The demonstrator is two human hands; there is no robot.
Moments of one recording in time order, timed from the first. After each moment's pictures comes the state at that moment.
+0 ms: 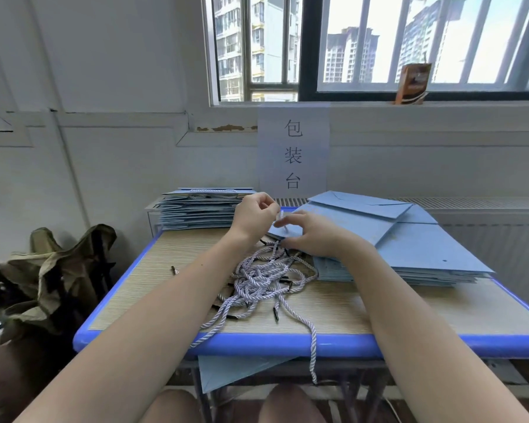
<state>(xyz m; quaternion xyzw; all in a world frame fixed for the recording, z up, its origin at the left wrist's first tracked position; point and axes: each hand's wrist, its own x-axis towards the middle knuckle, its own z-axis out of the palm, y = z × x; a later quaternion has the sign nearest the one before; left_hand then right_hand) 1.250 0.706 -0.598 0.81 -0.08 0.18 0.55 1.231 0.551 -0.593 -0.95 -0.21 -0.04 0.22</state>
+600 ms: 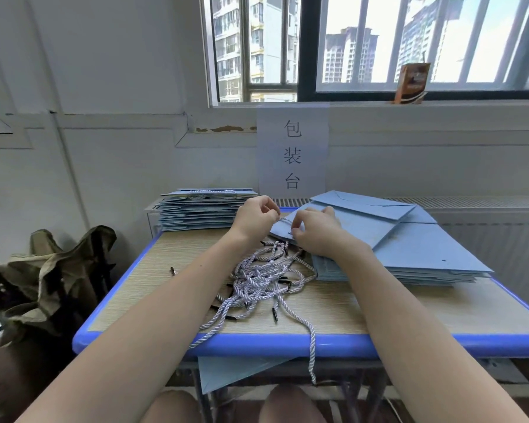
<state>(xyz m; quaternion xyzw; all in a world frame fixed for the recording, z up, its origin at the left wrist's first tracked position) 1.250 0.707 -0.599 0.86 -0.11 0.16 0.48 1.236 0.555 -0.597 -0.98 -0.10 -0.11 0.14</state>
